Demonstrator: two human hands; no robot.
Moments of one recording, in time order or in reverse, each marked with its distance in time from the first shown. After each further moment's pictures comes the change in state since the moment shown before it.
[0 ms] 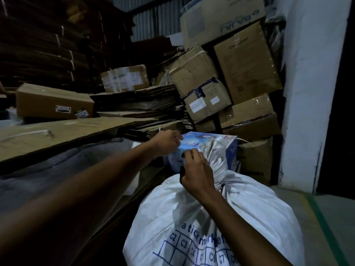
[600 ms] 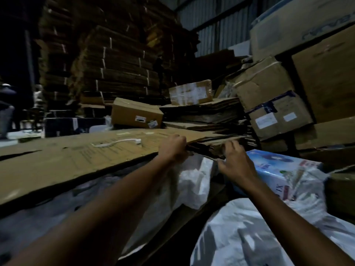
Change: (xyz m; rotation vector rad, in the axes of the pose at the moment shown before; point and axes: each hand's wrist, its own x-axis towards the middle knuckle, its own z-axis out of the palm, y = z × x) left_hand -0.099 -0.135 -0.109 0.325 0.332 -0.353; right_hand 0.100 -0.118 -0.005 0.157 -0.055 -0.143
